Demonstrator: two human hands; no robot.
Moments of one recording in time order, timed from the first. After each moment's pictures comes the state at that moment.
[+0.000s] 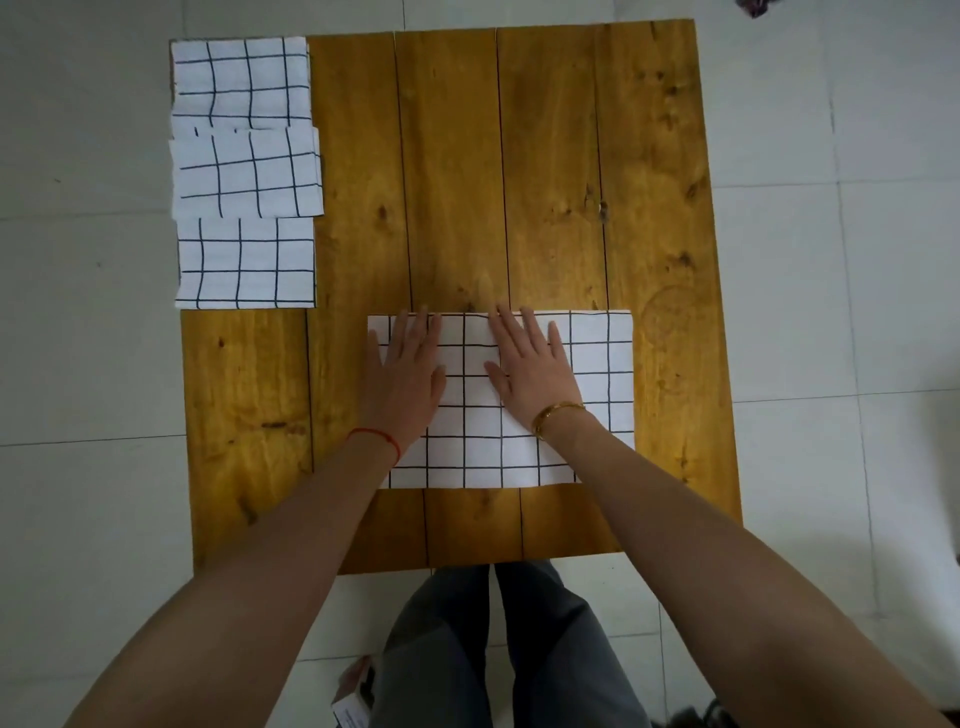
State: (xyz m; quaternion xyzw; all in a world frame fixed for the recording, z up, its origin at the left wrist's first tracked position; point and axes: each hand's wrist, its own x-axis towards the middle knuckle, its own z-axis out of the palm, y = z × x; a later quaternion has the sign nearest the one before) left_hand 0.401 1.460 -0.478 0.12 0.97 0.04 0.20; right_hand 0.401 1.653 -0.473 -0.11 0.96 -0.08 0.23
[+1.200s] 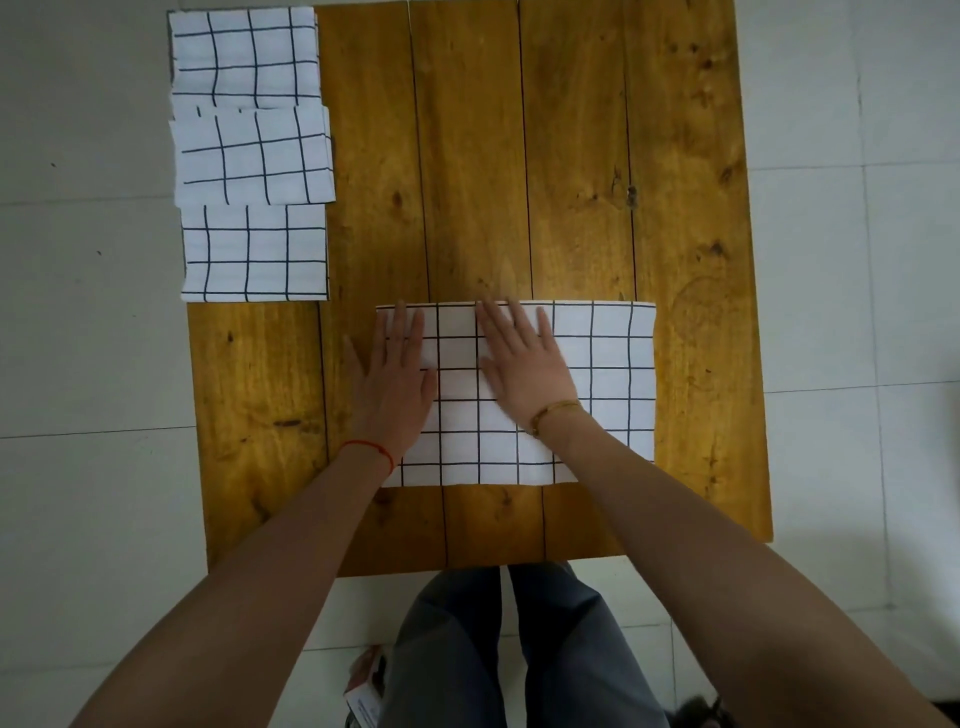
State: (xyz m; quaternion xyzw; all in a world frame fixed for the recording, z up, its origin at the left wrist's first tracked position) left_hand 0.409 1.430 -0.488 0.07 0.98 0.01 0.19; right_hand 0.397 1.621 -0.484 -0.15 0.96 -0.05 0.22
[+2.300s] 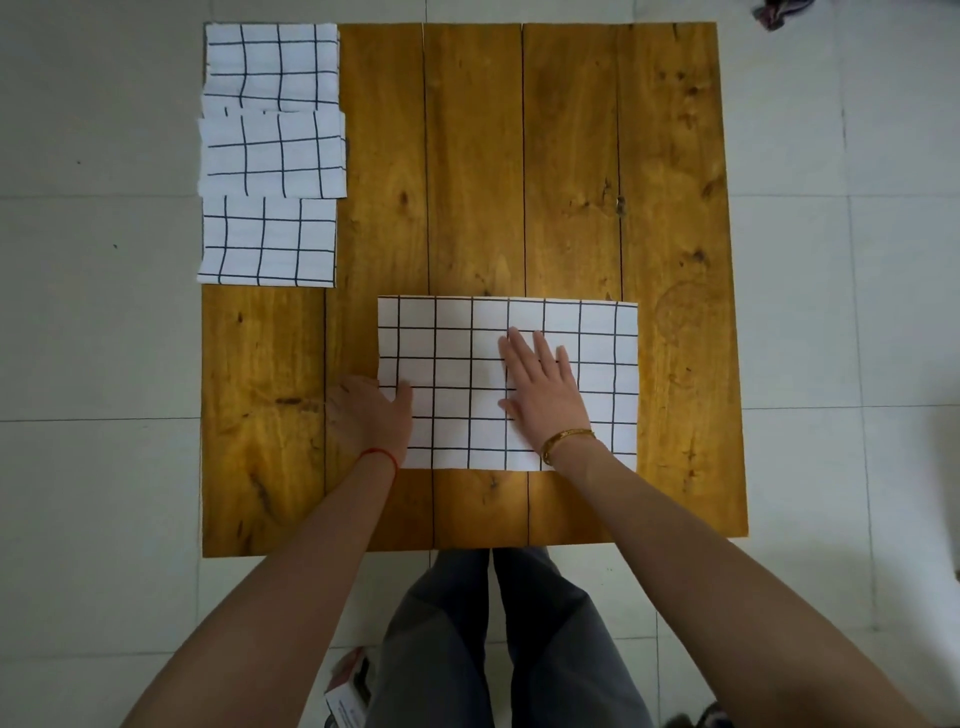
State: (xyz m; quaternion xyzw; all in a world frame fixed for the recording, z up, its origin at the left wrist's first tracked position) left_hand 0.451 1.442 -0.470 -0.36 0.89 0.23 0.15; right_hand 0.443 1.646 -0.469 -0.13 0.95 -0.03 0.27
